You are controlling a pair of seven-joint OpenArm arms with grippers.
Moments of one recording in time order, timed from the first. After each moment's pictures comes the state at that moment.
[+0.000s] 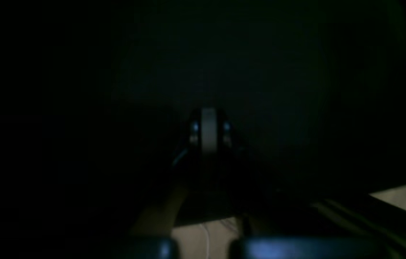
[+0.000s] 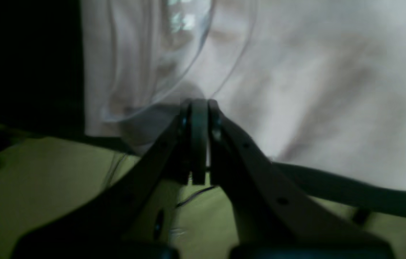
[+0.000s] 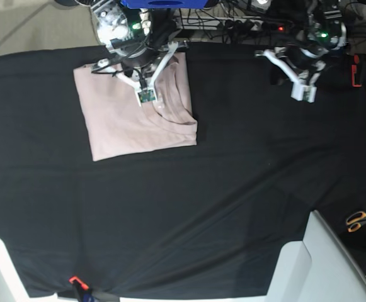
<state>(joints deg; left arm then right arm) 28.1 -10.9 -16.5 89.1 -15.1 -24.6 28.6 -21.2 3.6 -32.7 97.2 -0.5 -18.3 -50.3</state>
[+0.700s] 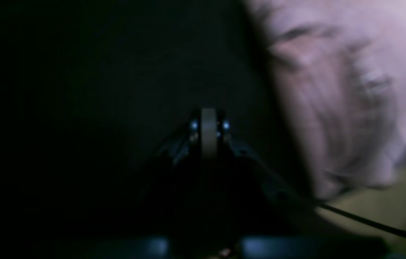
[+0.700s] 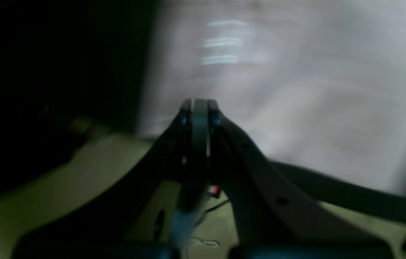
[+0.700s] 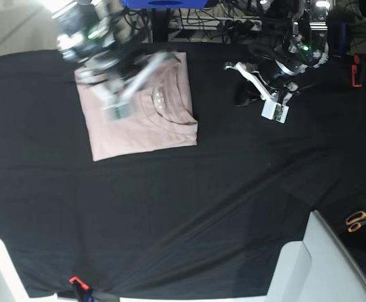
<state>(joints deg) 24.6 -11.1 -6.5 94.1 -24.0 -24.6 31.6 -23.1 6.6 -20.5 111.5 7.9 -13.0 -54.6</state>
